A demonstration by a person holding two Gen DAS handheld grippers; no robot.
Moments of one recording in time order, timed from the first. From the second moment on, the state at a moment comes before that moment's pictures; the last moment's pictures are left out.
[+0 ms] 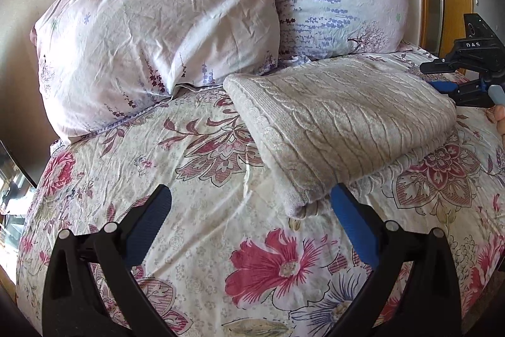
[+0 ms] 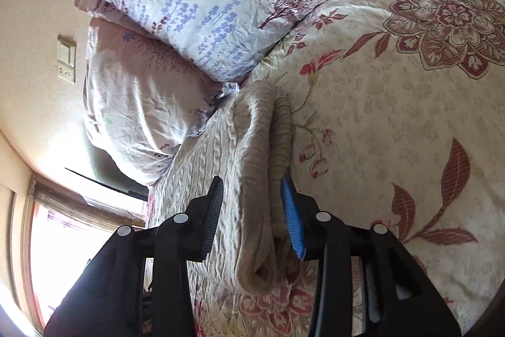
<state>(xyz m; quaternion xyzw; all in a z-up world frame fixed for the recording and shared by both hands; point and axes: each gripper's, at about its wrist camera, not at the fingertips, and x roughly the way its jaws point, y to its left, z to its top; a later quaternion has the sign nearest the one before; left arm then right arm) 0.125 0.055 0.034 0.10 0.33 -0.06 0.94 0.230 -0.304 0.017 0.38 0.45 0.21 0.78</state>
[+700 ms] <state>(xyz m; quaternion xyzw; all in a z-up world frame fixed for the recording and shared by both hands) 0.140 0.034 0.020 0.16 0.35 -0.01 0.92 0.224 -0.283 0.018 0.34 0.46 0.18 0.80</state>
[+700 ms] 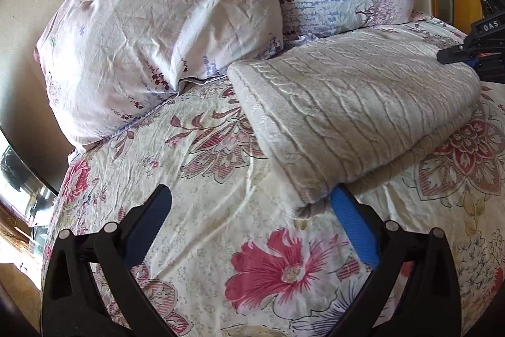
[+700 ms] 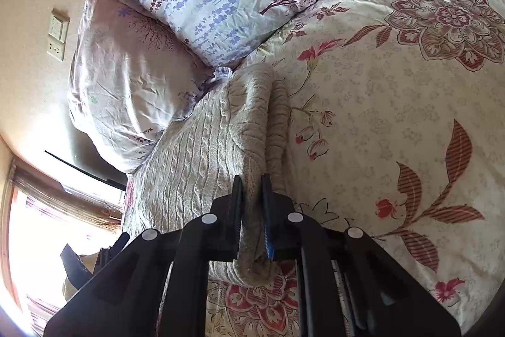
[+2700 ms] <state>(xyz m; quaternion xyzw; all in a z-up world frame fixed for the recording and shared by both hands) 0.186 0.042 0.014 -0.06 0.43 -0.04 0.90 0.175 -0.177 0.048 0.02 0.45 0.08 0.89</state>
